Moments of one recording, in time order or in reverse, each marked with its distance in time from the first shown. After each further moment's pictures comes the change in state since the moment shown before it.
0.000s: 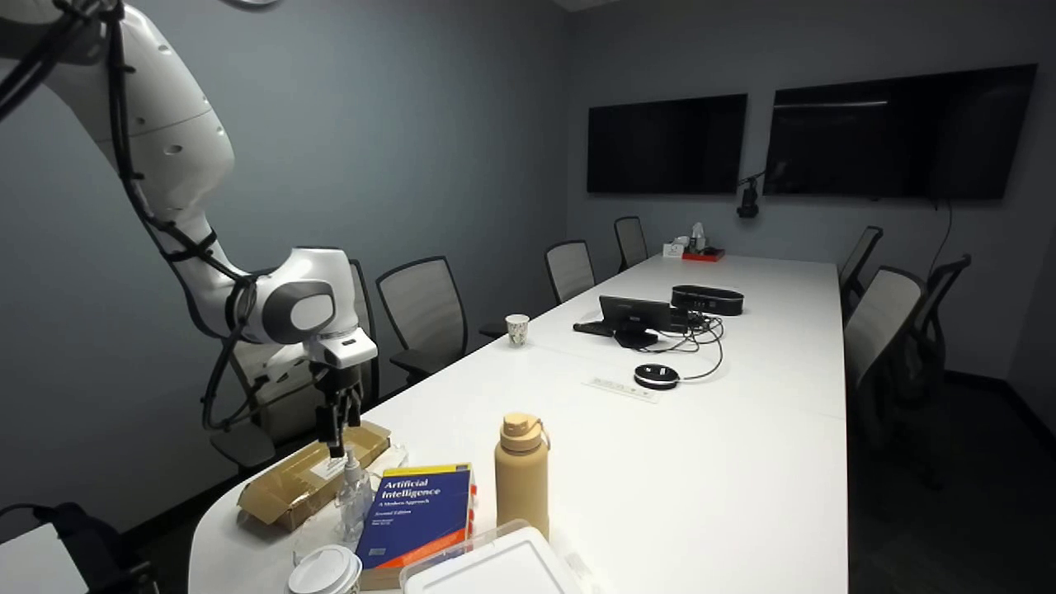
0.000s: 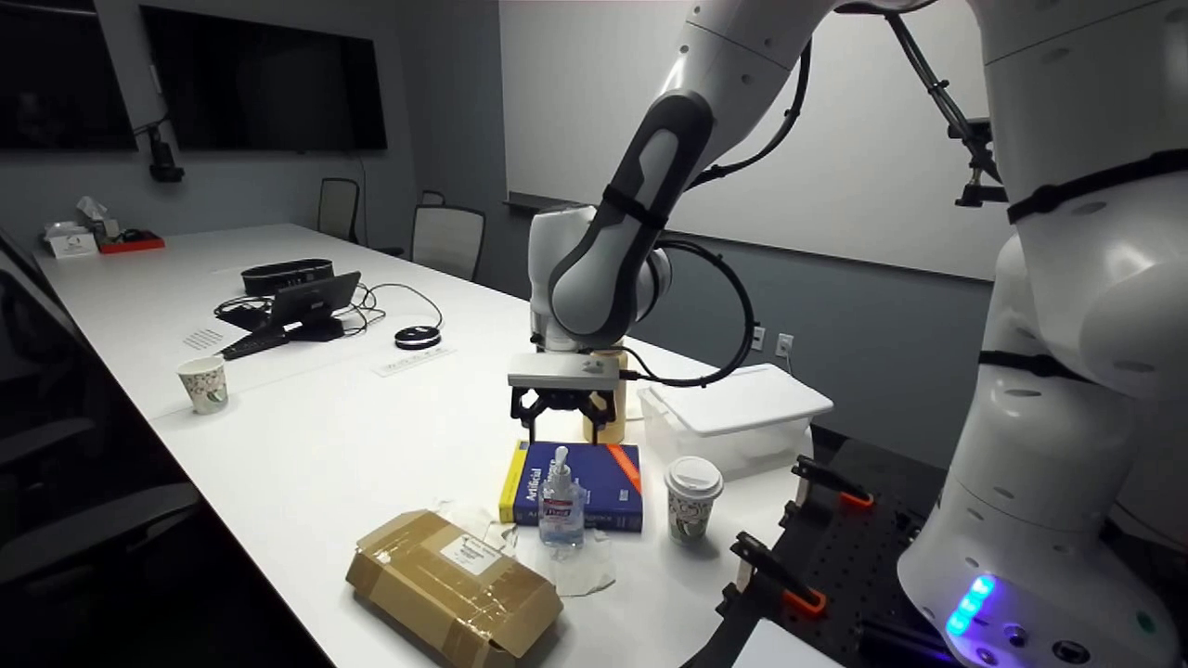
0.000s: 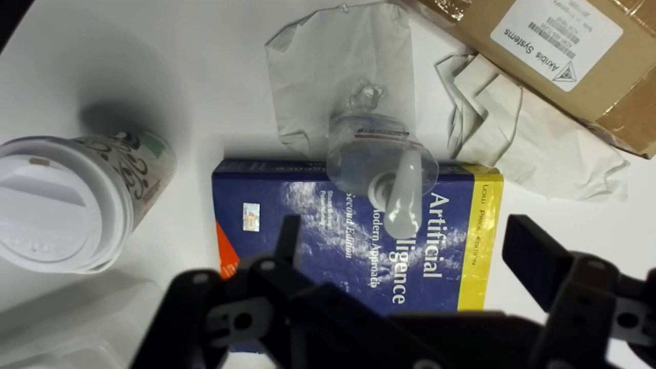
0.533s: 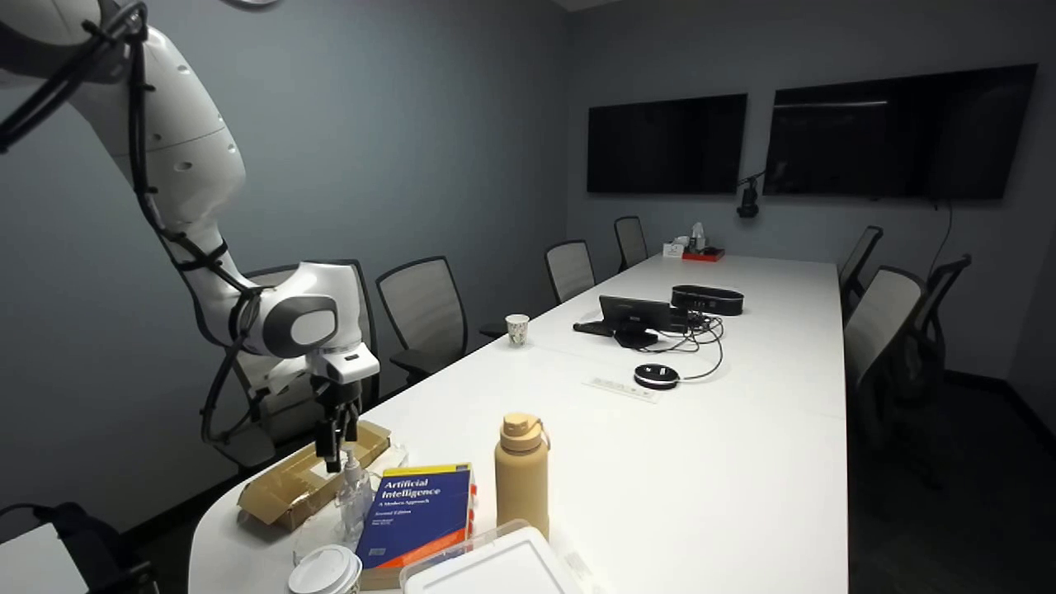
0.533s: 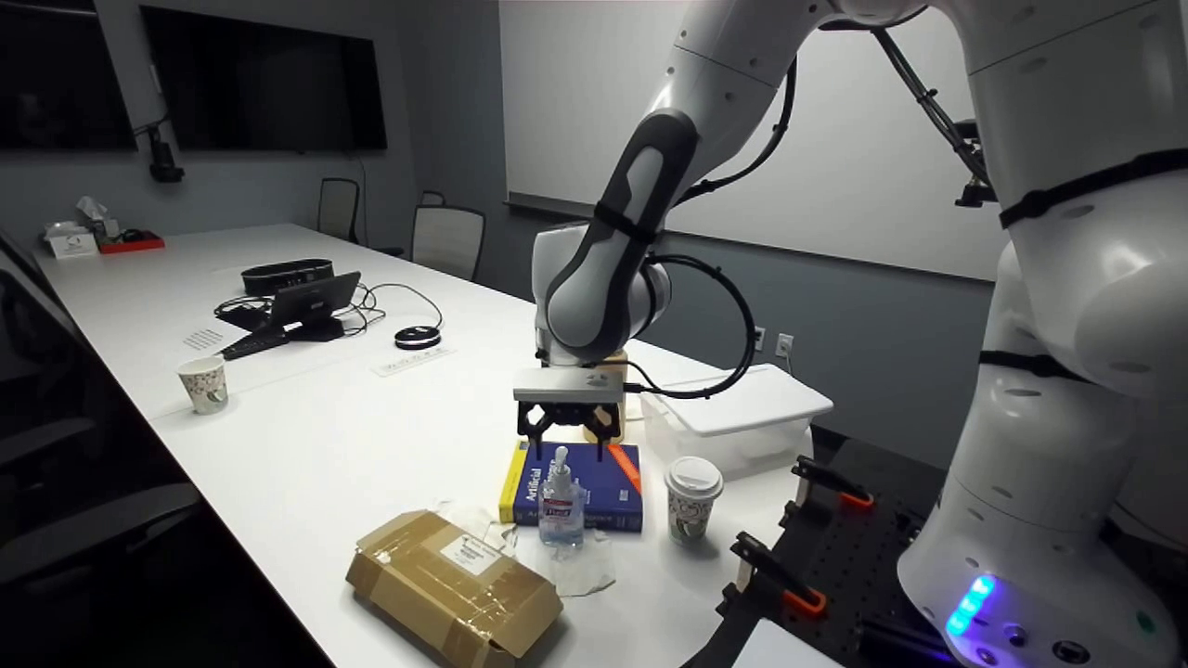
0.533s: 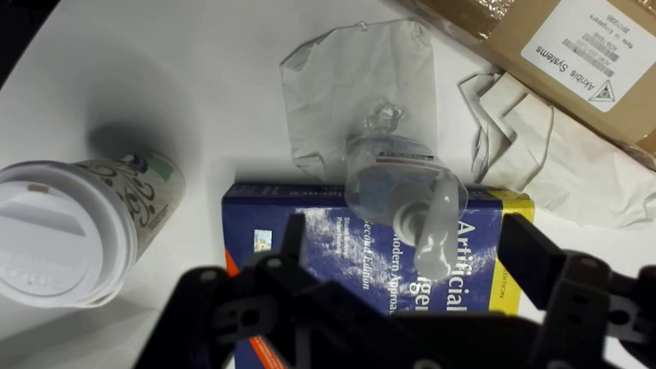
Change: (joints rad) arm -0.019 0.053 0.015 0.011 0.069 0.000 -0.064
